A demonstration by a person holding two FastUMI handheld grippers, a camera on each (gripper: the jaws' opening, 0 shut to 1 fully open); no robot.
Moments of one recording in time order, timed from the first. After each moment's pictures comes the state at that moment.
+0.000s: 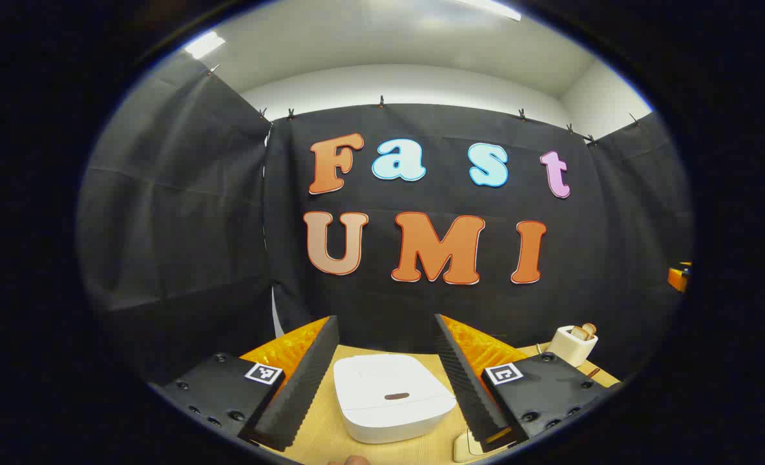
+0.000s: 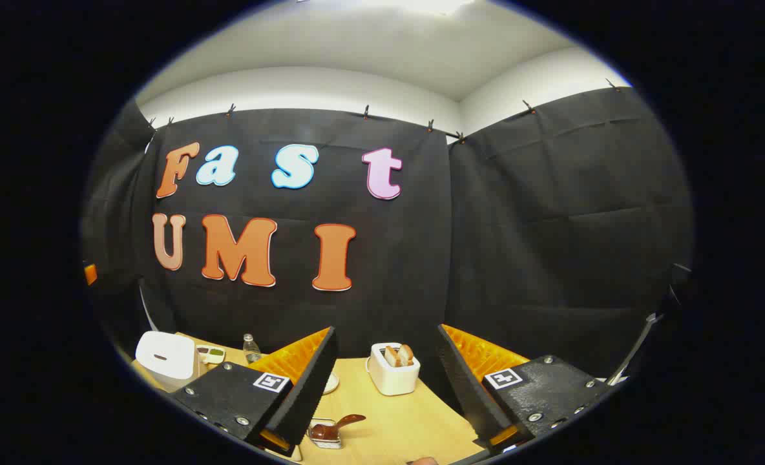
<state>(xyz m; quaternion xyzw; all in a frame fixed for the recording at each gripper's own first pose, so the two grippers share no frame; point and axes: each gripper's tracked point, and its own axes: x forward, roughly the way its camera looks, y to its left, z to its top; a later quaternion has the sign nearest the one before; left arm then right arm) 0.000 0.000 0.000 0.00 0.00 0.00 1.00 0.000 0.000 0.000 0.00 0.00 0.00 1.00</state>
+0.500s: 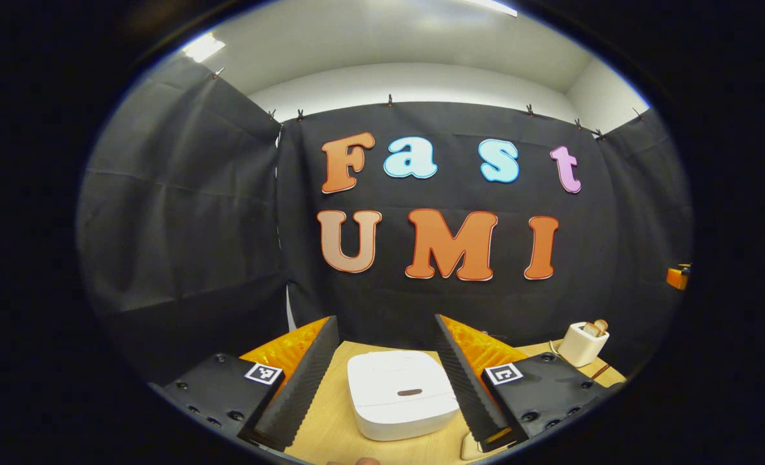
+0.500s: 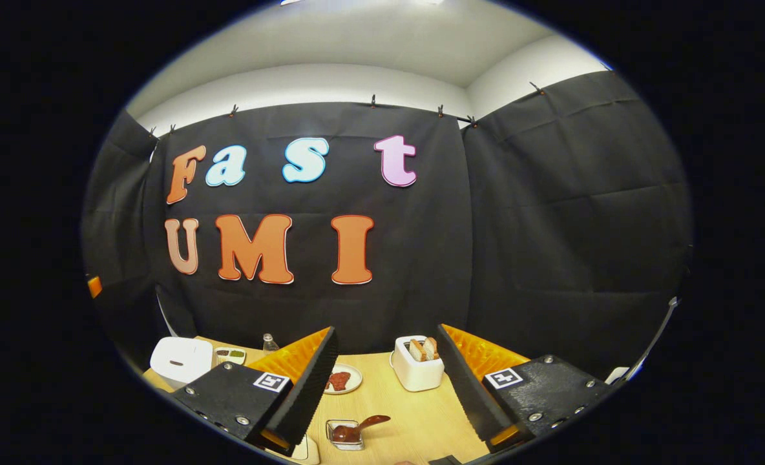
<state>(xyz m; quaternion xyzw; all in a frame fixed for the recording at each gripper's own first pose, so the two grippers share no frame) -0.002 0.018 -0.011 0.01 0.01 0.04 1.00 0.020 0.015 -0.012 0.02 0.02 0.03 1.00</state>
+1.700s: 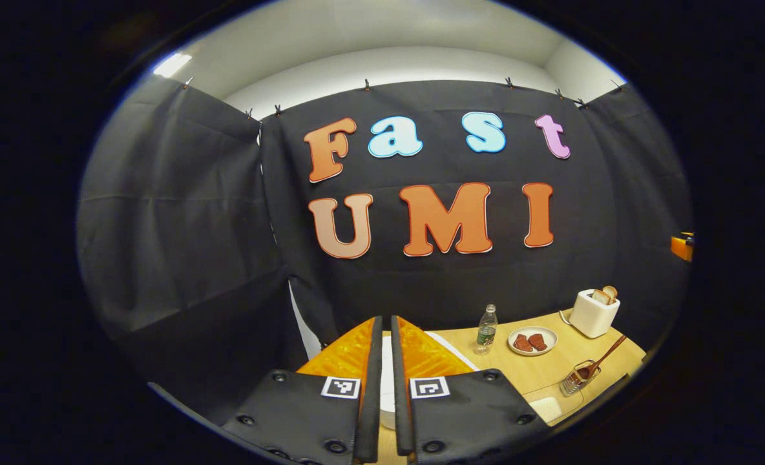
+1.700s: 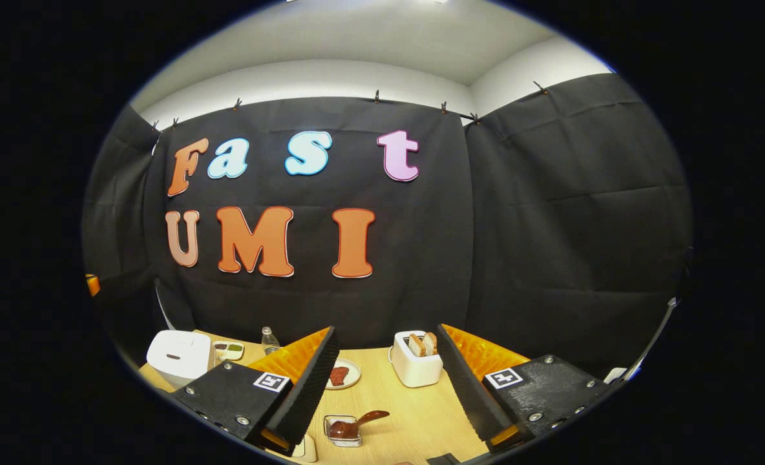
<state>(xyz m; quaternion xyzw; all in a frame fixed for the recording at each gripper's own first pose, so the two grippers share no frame) 0.001 0.009 -0.031 0.06 0.05 0.01 1.00 0.019 0.018 -0.022 0.01 0.02 0.03 1.00</state>
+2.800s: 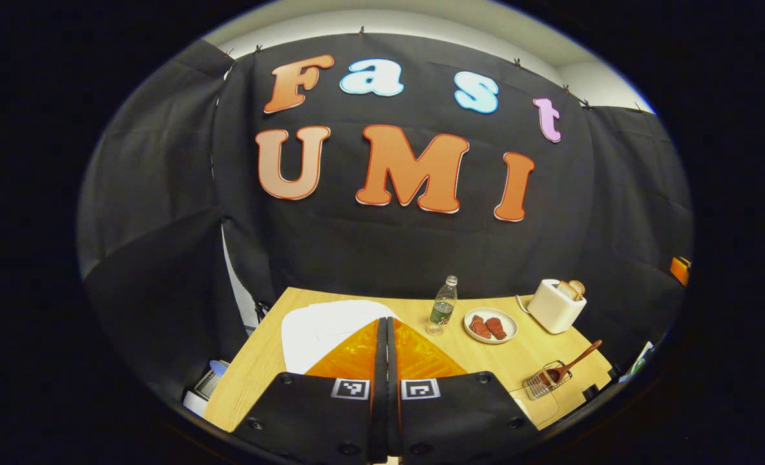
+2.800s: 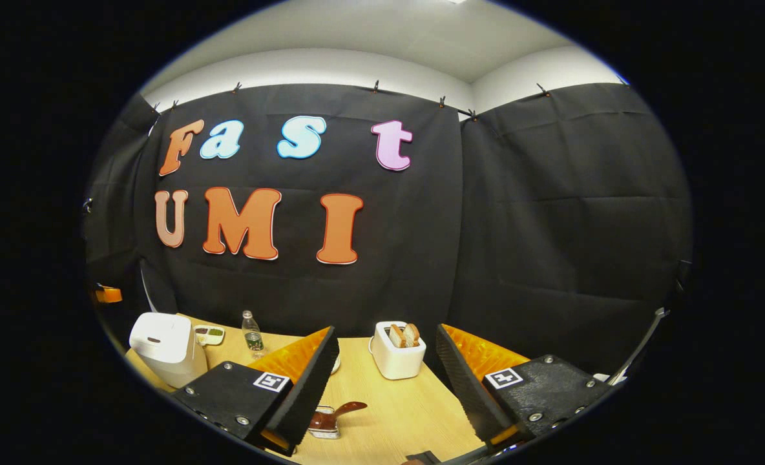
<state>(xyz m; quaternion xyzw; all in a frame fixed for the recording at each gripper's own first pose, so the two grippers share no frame) 0.116 -0.027 -0.141 -0.02 0.19 -0.09 0.98 0.019 -0.009 -0.042 -0.02 0.05 0.00 1.00</state>
